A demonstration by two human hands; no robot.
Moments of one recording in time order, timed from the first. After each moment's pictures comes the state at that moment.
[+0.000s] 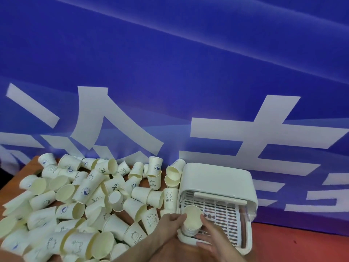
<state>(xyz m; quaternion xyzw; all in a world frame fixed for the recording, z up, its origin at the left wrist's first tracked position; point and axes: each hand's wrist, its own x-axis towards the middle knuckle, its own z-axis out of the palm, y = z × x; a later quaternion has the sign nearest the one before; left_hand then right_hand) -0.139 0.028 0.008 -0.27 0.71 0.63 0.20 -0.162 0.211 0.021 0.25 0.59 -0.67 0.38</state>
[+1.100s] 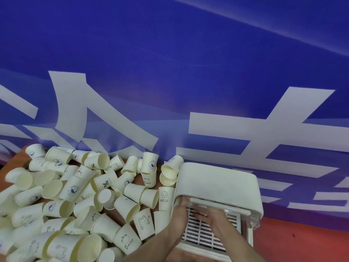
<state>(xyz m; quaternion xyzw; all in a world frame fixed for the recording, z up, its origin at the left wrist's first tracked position) -0.205 0.082 0.020 -0.33 0.59 0.73 0.13 -0.247 0.201 0.001 0.19 0.60 -0.72 0.30</state>
